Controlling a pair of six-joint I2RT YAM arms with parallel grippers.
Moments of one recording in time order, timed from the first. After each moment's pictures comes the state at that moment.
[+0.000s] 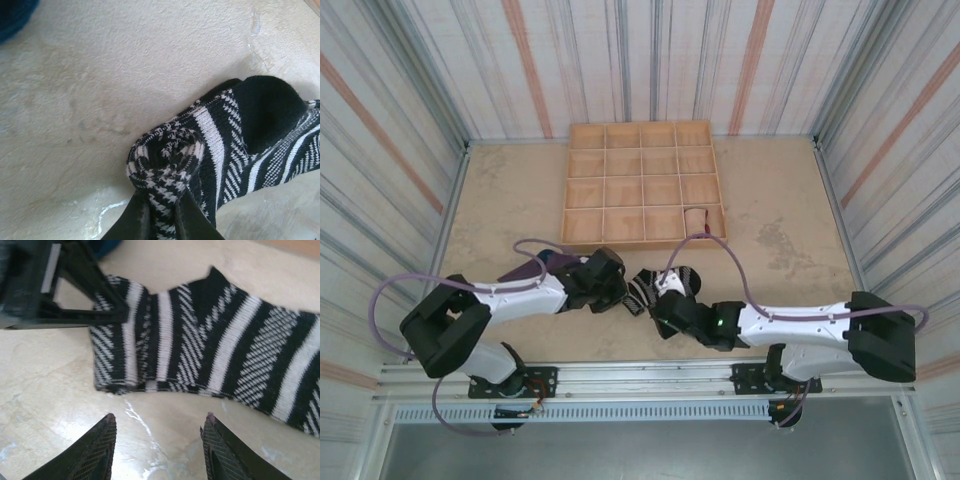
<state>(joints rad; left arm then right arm) -0.85 1.44 0.64 -0.20 0.05 -1.21 1.30 1.24 0.57 -0.19 0.42 0.59</state>
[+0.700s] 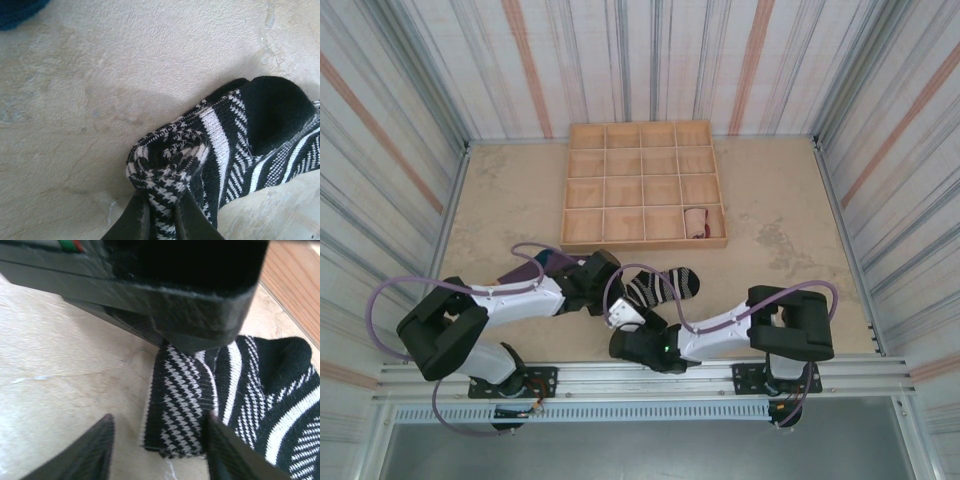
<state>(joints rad) -0.85 1.43 0.61 -0.19 0.07 -1.24 1.48 1.72 0.72 0.01 0.77 0.31</state>
